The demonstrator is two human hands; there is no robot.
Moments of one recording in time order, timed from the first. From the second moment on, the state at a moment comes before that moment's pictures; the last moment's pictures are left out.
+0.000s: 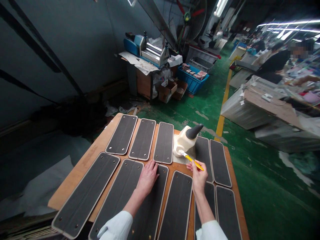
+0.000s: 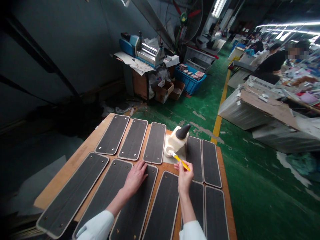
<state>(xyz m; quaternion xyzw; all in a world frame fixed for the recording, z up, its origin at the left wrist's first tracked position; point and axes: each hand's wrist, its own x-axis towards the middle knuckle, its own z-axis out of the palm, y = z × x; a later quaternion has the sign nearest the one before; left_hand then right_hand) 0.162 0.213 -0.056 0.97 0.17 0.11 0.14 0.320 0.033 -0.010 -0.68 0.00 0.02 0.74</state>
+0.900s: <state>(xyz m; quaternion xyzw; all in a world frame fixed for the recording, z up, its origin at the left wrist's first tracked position) 0.162 0.213 -0.060 0.97 0.17 0.10 0.15 0.324 0.012 0.023 -0.86 -0.43 0.00 0.29</state>
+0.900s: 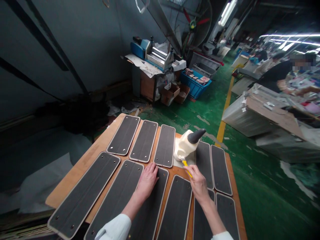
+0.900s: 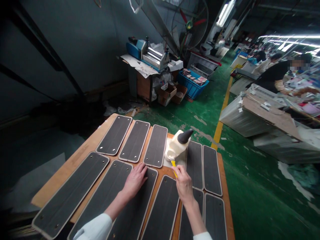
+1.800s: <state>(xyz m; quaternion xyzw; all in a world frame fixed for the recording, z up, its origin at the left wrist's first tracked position) 0.171 0.216 -0.094 0.97 0.19 0.12 0.12 0.430 0.191 0.034 -0.80 -0.38 0.02 0.46</state>
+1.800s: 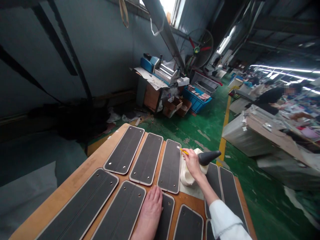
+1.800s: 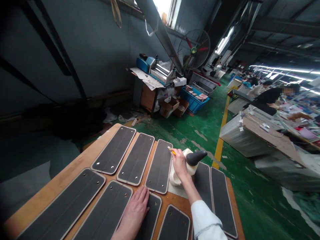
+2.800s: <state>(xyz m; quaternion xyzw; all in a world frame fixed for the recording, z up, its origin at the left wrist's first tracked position) 0.166 0.217 -0.080 0.97 0.19 0.14 0.10 0.367 0.129 0.037 -0.83 -0.46 0.12 0.29</state>
